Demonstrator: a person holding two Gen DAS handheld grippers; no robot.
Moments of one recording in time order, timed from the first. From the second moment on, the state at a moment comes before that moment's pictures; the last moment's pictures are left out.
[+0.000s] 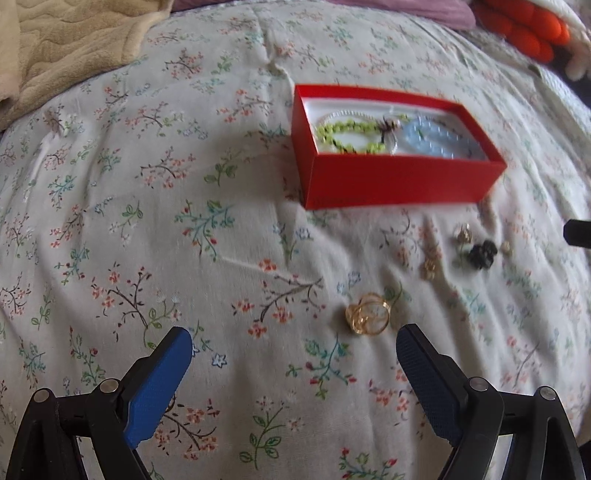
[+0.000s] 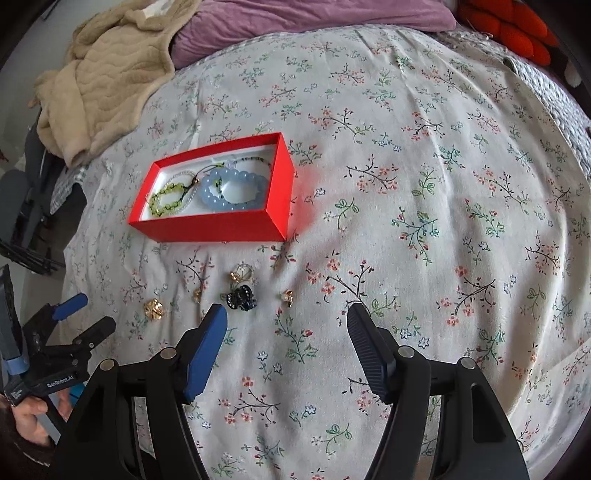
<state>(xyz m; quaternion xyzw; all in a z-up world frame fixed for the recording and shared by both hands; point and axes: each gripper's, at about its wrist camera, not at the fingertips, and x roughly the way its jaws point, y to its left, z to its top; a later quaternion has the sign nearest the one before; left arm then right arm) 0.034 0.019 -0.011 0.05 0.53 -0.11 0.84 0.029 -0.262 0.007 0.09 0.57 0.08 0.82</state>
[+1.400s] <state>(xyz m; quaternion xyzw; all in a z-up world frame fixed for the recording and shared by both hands) 0.062 -0.010 -0.054 0.02 0.60 -0.20 0.78 0.069 -0.239 -0.055 0.00 0.65 0.08 0.76</state>
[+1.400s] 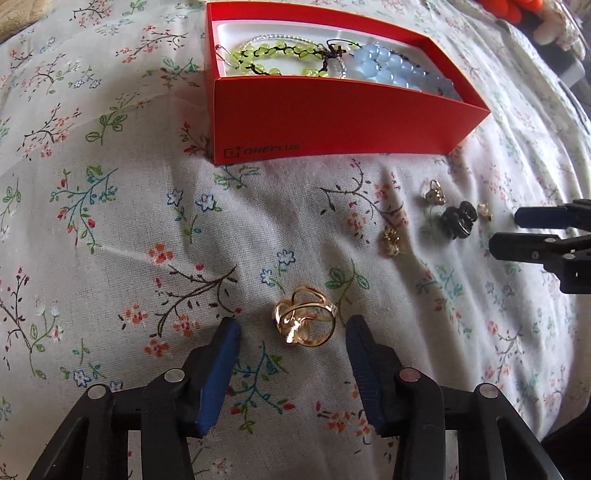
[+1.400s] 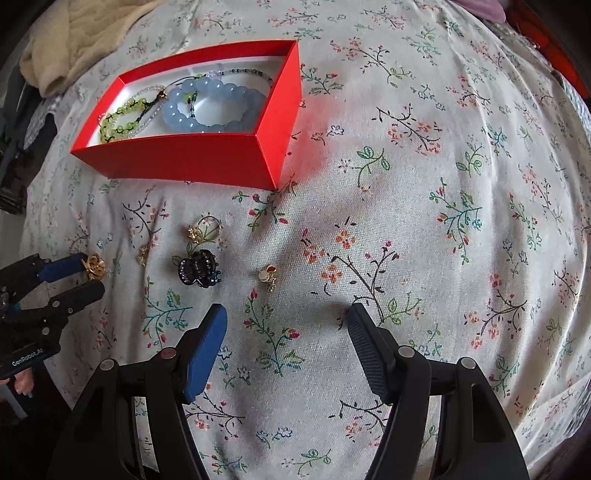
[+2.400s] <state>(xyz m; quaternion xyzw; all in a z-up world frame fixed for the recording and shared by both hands) 0.060 -0.013 -0.046 0.02 0.59 -0.19 0.79 0.068 -0.183 -0.045 -0.02 0.61 0.17 0.78</state>
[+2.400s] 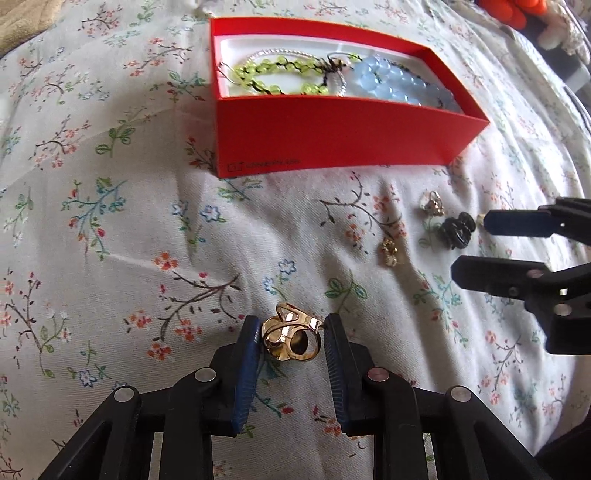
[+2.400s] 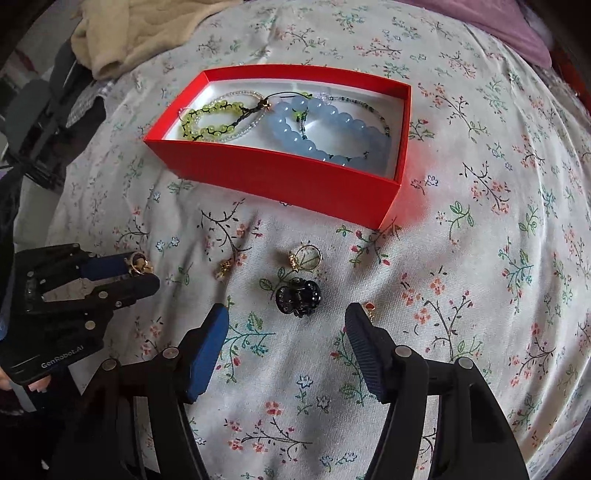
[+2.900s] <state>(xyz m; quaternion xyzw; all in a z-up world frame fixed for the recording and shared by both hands) 0.058 -0.005 -0.039 0.04 0.57 -0.16 0.80 0.079 -0.182 -0.059 0.00 0.62 0.16 0.77</state>
